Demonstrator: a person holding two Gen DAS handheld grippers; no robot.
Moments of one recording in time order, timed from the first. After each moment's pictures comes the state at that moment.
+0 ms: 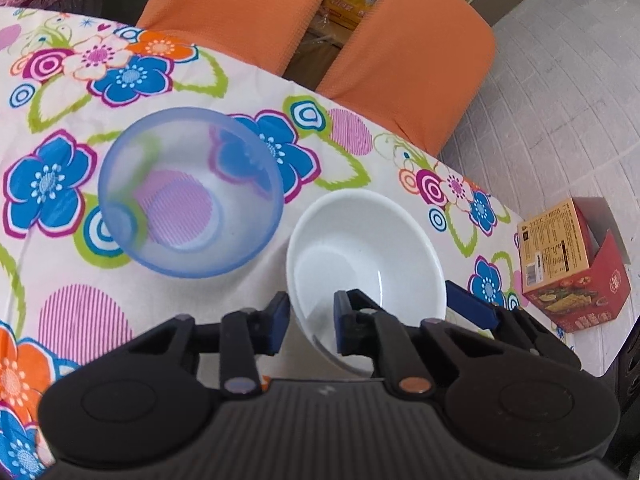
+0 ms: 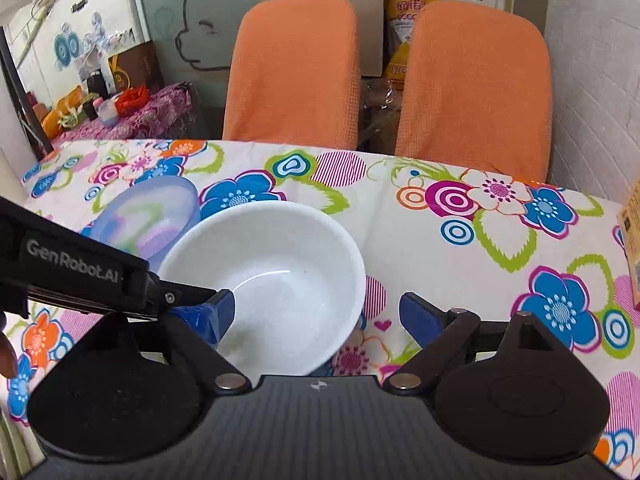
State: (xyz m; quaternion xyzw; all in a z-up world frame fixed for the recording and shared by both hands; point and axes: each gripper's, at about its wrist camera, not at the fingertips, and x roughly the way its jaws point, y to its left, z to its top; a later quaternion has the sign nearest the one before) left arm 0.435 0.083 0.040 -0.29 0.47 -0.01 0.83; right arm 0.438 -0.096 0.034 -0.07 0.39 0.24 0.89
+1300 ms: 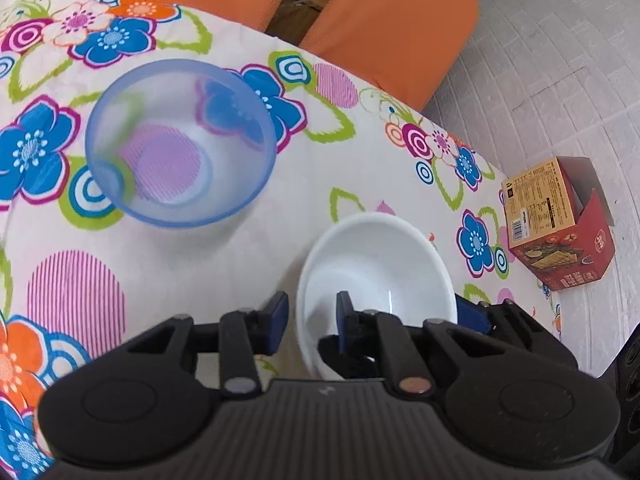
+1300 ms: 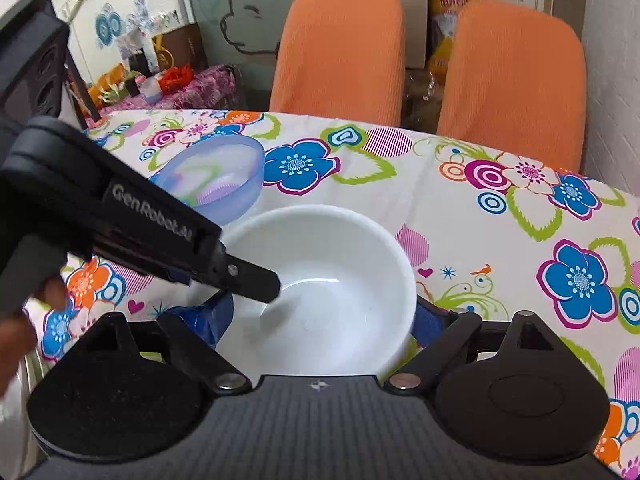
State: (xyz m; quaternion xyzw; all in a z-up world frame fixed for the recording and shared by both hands) left arm 0.423 0.080 0.030 -0.28 0.51 -0.07 0.81; right arm 0.391 -0.112 0.036 -0.07 0.38 0.31 0.87
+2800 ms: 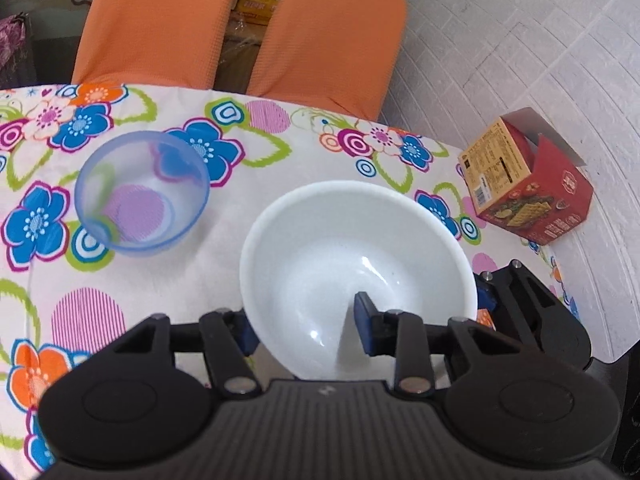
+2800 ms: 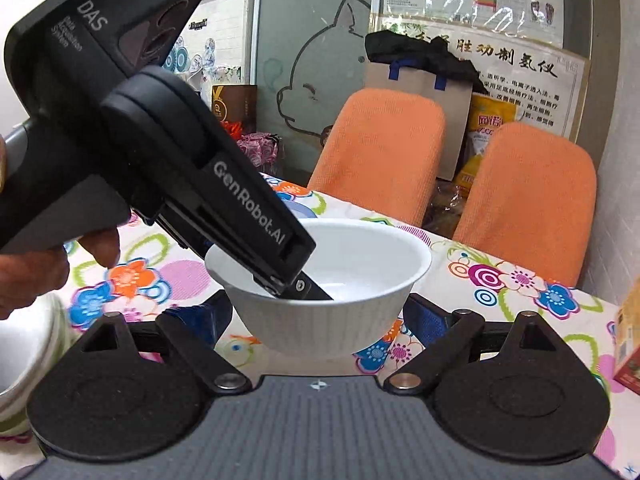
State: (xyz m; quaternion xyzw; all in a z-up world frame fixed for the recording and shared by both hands) left arm 0.386 0.044 0.082 -0.18 0.47 -0.11 0.86; right arm 0.318 -0.130 0.069 -0.14 0.22 0.37 0.89
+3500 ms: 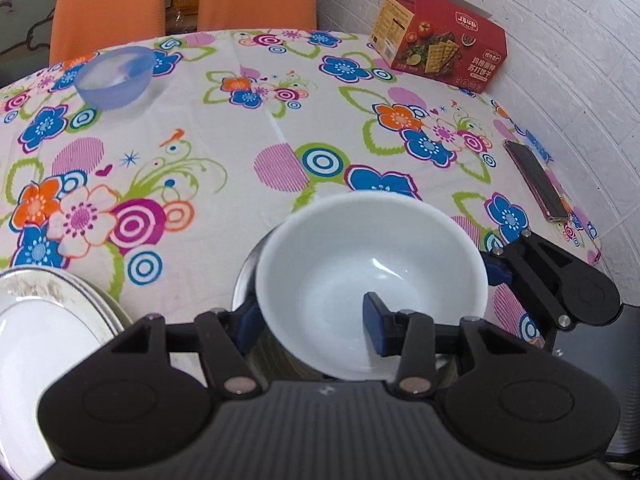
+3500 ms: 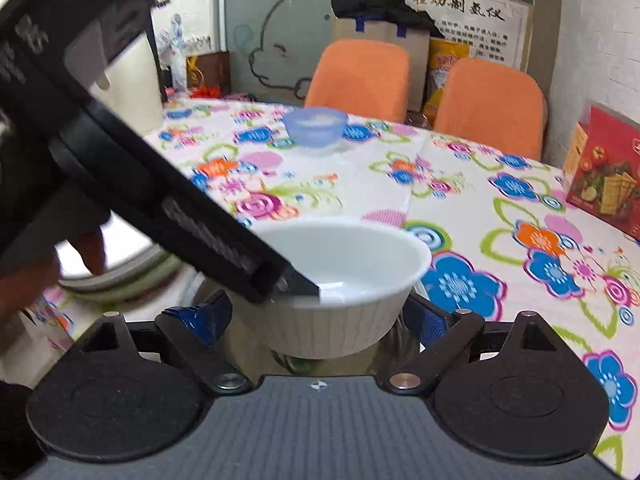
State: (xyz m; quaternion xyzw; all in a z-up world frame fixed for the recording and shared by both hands) left arm 0.203 -0.021 0.058 -0.06 0.48 -0.18 0.86; right arm 0.143 -0.155 0.032 -0.11 0.30 0.29 0.90
